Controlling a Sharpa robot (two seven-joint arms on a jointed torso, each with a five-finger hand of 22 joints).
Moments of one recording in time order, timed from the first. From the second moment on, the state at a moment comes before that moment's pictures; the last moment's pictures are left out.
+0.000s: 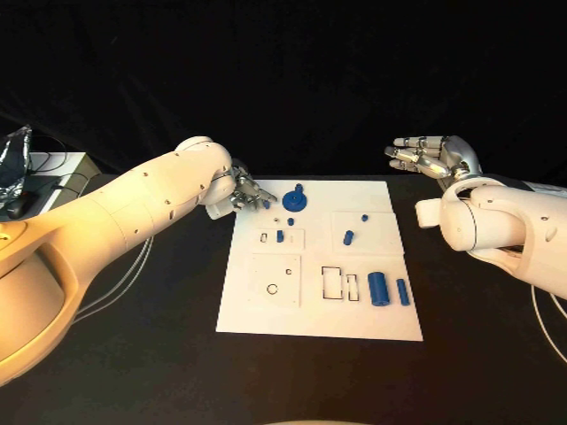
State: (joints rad) left arm 1.29 -0.36 0.16 0.78 -1.01 0.20 -0.53; left_hand 1.21 -0.01 -0.04 0.16 0.23 1.01 0.06 0.36 0.54 1.23 -0.02 0.69 0.36 1.35 -0.07 1.14 0.88 0.12 1.19 -0.05 0.97 1.27; right arm 1.31 -0.80 -0.09 1.34 -0.21 -0.65 0.33; right_hand 1.26 -0.03 -0.04 -0.11 0.62 0.89 0.22 0.06 0.06 1.05 0.17 0.07 0.06 1.03 0.17 0.06 0.06 0.01 0.72 0.18 0.08 0.06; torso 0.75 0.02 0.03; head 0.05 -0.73
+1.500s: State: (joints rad) left arm 1.29 -0.41 0.15 0.87 -0.94 0.17 -0.51; left_hand 1.12 -0.08 0.50 0.03 0.28 0.99 0.04 0.42 0.72 1.27 -0.04 0.72 0.38 1.39 -0.09 1.15 0.91 0.10 1.22 -0.08 1.01 1.31; right arm 1.31 -0.81 -0.09 1.33 -0.21 -0.64 0.32; right_hand 1.26 -0.03 -0.04 -0.11 0.63 0.89 0.22 0.06 0.06 1.05 0.17 0.07 0.06 1.03 0.17 0.06 0.06 0.01 0.70 0.18 0.07 0.06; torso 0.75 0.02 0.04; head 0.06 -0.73
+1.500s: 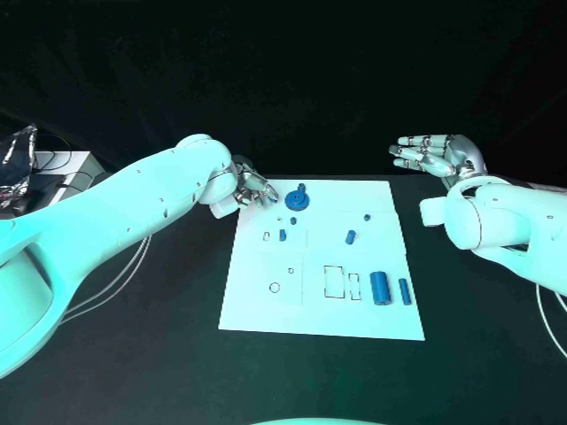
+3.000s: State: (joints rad) left arm 1.23 -0.60 0.01 1.25 -0.91 0.01 -0.58; left_hand 0.96 -0.07 0.51 -0.06 0.53 1.03 0.02 0.43 0.80 1.32 -0.06 0.72 0.37 1.41 -0.11 1.21 0.99 0.08 1.27 -0.10 1.09 1.31; right arm 1.31 -0.81 -0.09 1.33 -0.21 -0.62 0.31; right_hand 1.26 -0.03 -0.04 -0.11 0.63 0.89 0.22 0.06 0.06 1.05 0.17 0.07 0.06 1.02 0.17 0.06 0.06 0.01 0.69 0.19 0.07 0.06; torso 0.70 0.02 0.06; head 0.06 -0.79
